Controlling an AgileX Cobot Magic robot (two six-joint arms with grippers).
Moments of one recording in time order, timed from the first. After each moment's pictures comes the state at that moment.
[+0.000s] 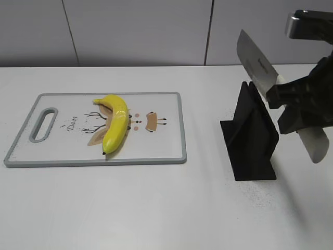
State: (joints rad) left arm -0.09 0.28 -0.70 -0.04 1.23 0.13; right arm 0.47 1.30 -0.96 -0.01 0.89 0.41
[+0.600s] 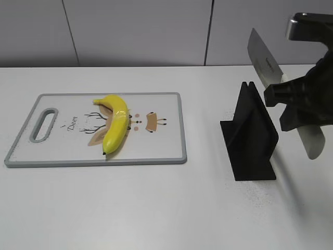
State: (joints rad) left arm -0.09 -0.01 -0.55 -0.08 1.23 0.13; right arm 0.47 1.34 -0.95 -0.10 0.85 0.52
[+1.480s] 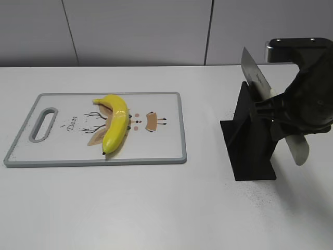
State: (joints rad) left arm -0.09 -0.01 -0.47 -0.09 1.09 0.13; right arm 0.47 1.47 -0.94 -0.17 0.79 0.54
